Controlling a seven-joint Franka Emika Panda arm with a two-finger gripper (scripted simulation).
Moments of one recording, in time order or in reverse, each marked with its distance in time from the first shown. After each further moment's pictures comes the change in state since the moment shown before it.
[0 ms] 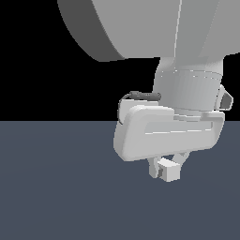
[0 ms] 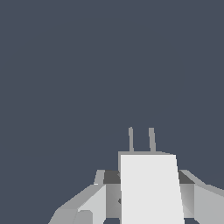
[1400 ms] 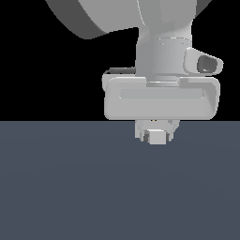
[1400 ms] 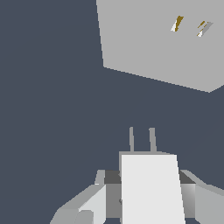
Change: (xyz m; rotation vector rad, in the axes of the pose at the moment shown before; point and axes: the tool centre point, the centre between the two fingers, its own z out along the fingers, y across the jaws) arm 0.041 0.001 -0.047 -0.104 0.006 0.415
